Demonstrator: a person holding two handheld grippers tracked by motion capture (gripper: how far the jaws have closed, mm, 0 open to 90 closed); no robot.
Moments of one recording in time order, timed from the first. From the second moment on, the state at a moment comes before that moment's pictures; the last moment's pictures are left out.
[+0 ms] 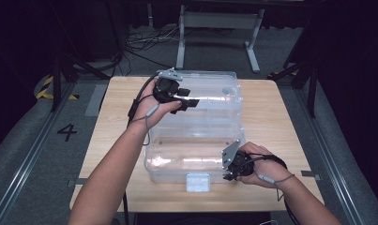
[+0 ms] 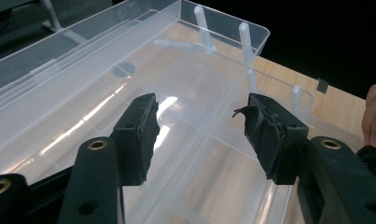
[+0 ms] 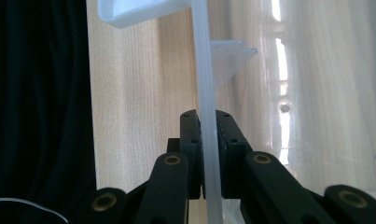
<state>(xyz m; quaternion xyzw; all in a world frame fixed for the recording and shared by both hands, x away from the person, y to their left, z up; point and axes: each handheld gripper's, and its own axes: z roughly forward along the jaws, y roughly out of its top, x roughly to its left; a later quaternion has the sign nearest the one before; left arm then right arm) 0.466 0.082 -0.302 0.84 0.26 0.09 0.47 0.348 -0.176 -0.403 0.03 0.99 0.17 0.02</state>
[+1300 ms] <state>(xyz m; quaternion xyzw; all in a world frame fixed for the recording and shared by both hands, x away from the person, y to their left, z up) 0.479 0.060 -0.316 0.88 0.24 0.06 0.40 0.348 -0.178 -0.403 0.03 0.98 0.18 0.02</state>
